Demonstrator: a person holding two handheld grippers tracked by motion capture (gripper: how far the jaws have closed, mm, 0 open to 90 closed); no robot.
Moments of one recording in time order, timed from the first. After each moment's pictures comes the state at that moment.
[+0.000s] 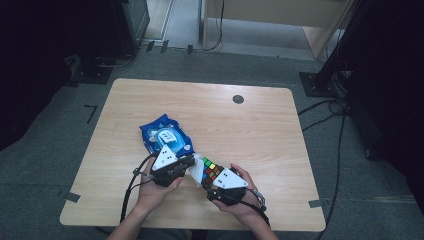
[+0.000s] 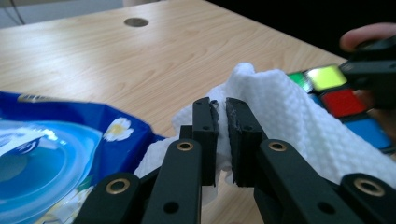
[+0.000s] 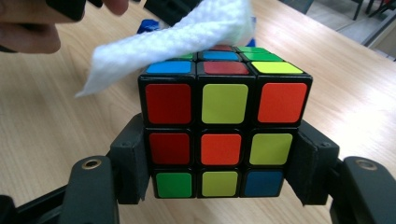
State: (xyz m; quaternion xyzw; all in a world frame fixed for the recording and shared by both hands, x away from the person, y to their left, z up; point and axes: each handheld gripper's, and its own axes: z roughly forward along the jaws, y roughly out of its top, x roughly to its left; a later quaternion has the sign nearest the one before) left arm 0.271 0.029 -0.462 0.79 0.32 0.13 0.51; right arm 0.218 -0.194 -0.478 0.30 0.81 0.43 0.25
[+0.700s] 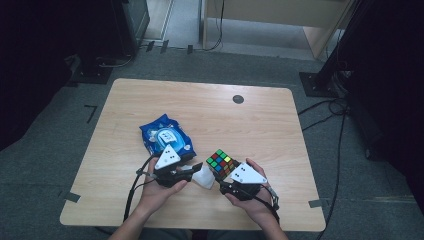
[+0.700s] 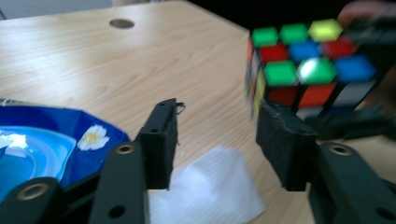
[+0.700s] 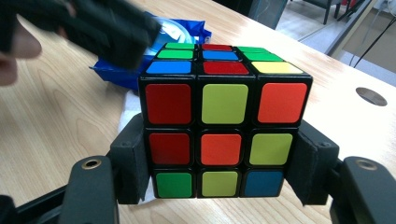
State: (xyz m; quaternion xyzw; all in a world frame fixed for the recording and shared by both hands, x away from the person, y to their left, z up) left arm 0.268 0.024 -0.451 0.77 0.33 0.09 0.54; right arm 0.221 -0.228 -0.459 0.33 0.78 0.45 0.27
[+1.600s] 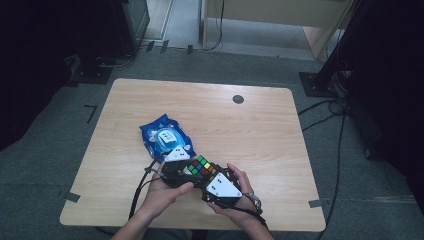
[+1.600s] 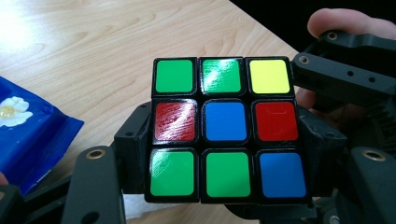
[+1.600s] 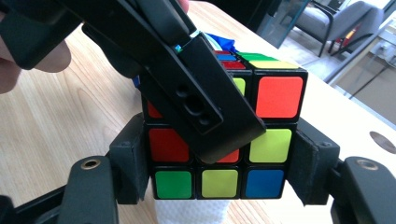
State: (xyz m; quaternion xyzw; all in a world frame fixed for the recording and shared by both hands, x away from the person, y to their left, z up) left arm 0.265 0.001 -0.442 0.81 0.34 0.00 0.48; right arm 0.205 -0.177 -0.469 0.26 0.80 0.44 0.32
